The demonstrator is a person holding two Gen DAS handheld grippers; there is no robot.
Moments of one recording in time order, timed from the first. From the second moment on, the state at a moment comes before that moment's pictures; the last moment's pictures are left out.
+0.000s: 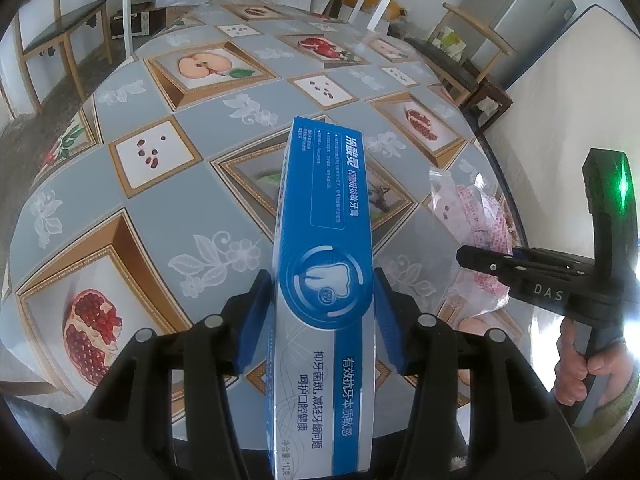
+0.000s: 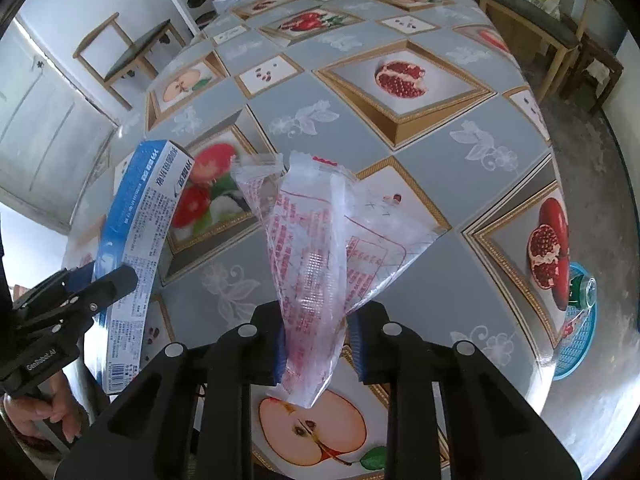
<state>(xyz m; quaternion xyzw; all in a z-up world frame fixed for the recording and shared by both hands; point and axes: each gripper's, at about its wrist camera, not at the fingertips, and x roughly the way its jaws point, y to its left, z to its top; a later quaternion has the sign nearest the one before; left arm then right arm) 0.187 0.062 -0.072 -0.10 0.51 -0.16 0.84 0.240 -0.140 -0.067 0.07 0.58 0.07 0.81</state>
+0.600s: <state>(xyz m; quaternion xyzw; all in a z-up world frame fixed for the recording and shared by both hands) 0.184 0.063 -0.062 -0.10 0.49 -0.16 0.85 0.235 -0.148 -0.041 0.09 0.56 0.06 0.82</state>
